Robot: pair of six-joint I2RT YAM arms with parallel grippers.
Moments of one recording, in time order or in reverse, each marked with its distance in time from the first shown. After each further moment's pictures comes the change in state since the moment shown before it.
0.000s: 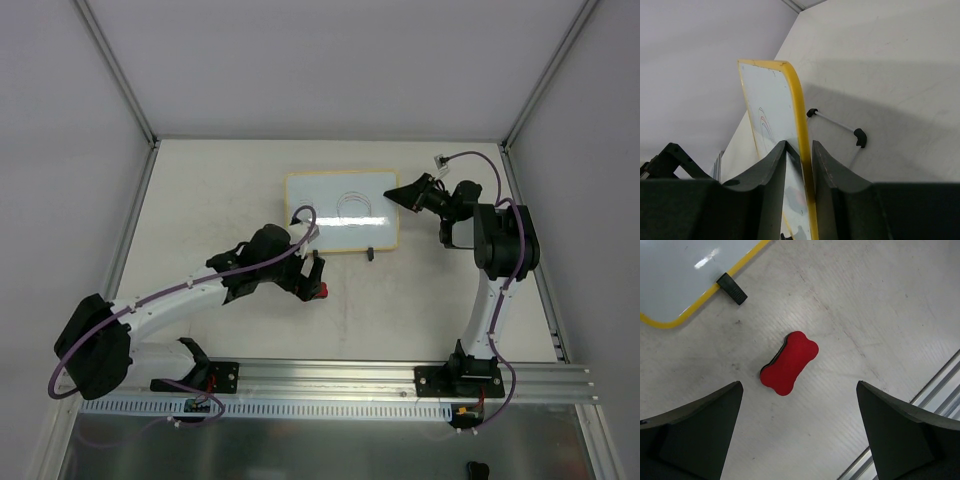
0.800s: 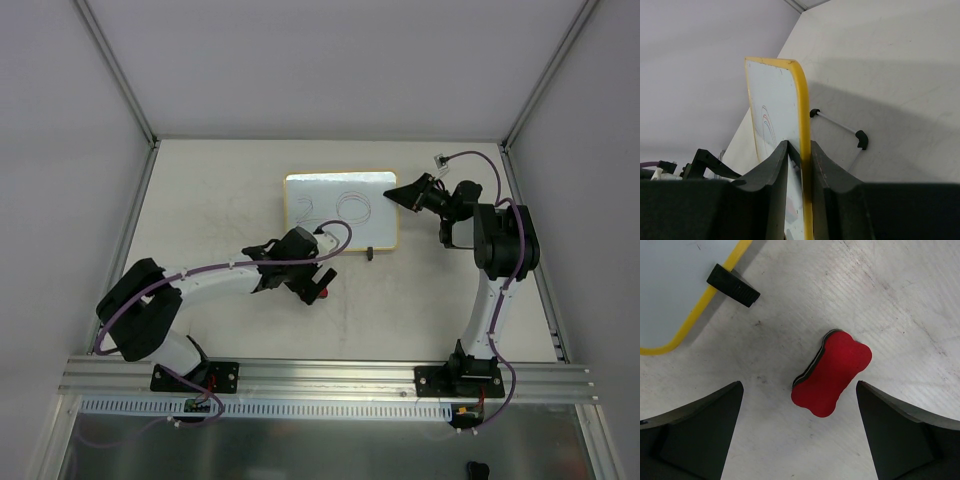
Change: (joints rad) left arm -0.064 0.288 0.100 -0.035 -0.150 0.202; right arm 0.000 0.000 0.000 0.013 -0.007 0.008
